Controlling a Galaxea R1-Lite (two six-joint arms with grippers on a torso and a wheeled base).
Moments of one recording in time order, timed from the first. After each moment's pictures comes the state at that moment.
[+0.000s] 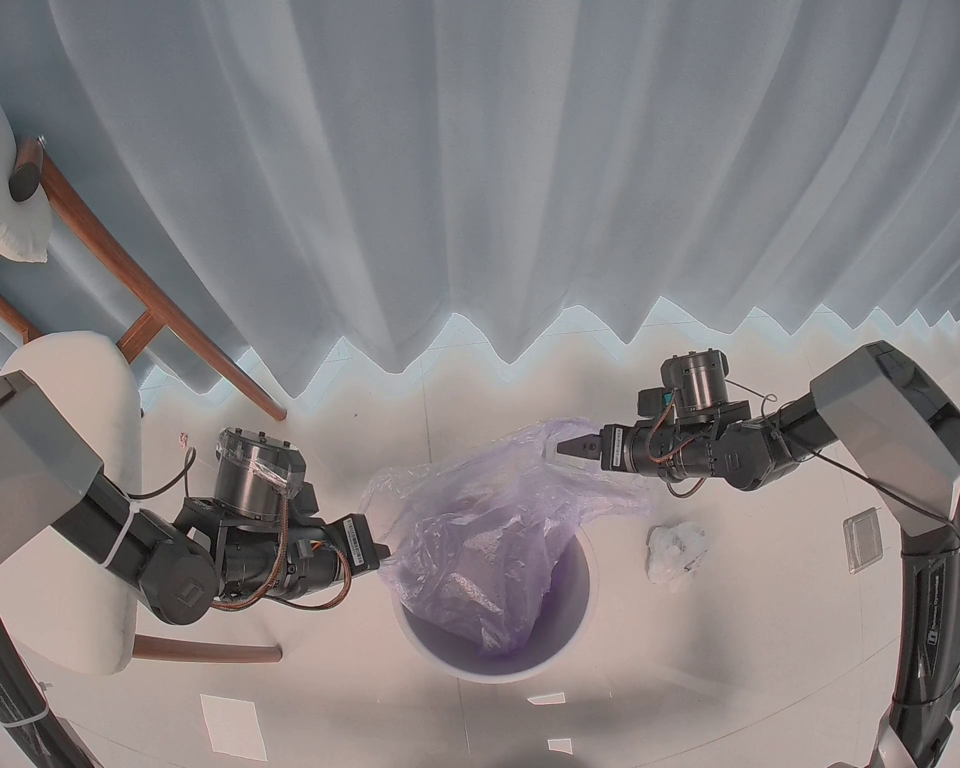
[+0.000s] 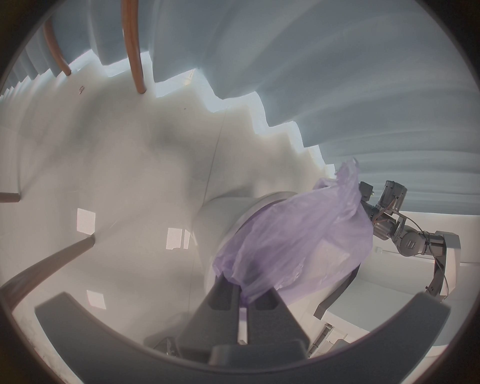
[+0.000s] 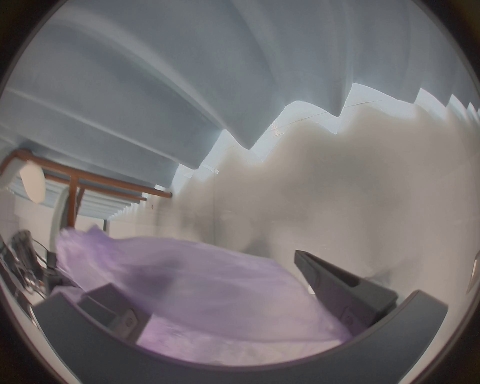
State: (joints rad) left arm -0.41 1.92 -0.69 -0.56 -0.21 -0.67; right arm 0.19 2.34 -1.43 -0.31 0.31 0.31
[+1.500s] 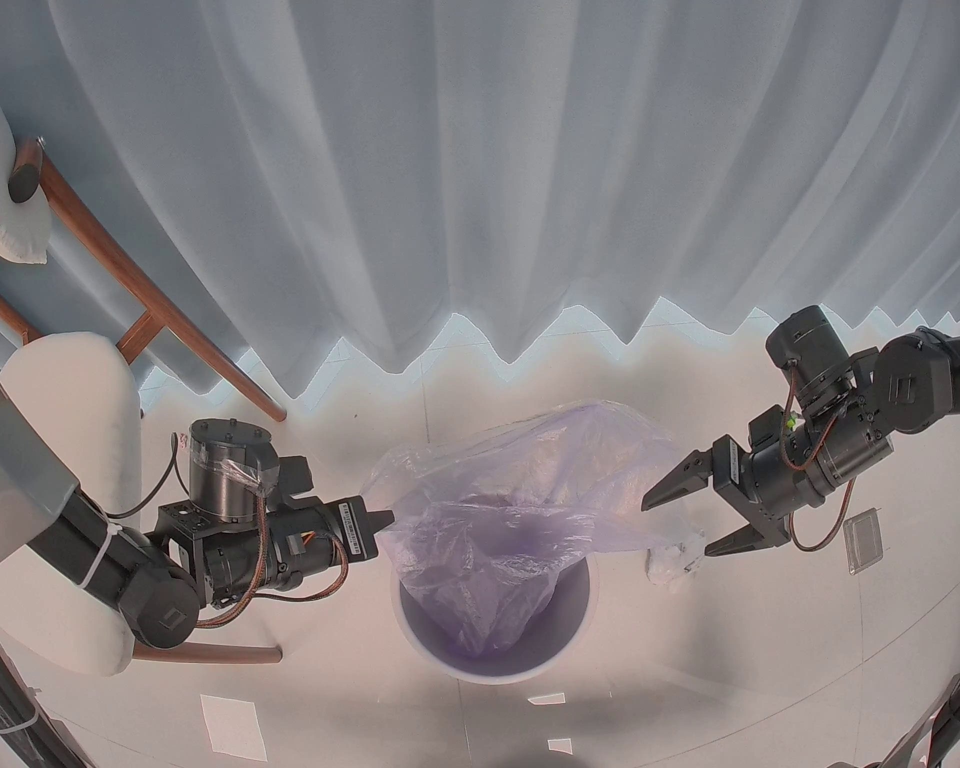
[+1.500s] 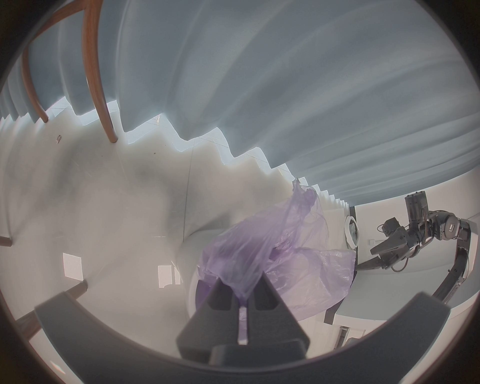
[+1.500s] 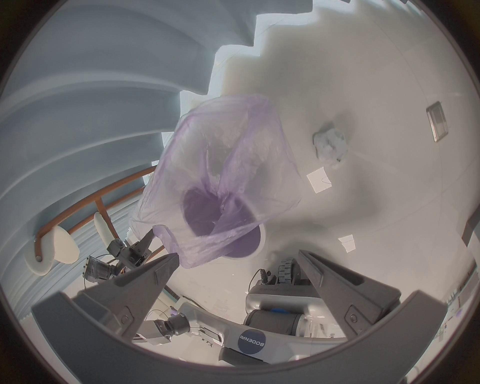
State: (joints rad) left arm -0.44 1.85 -0.60 -0.81 -0.19 -0.55; right arm 0.20 1.78 -1.22 0.49 0.42 0.69
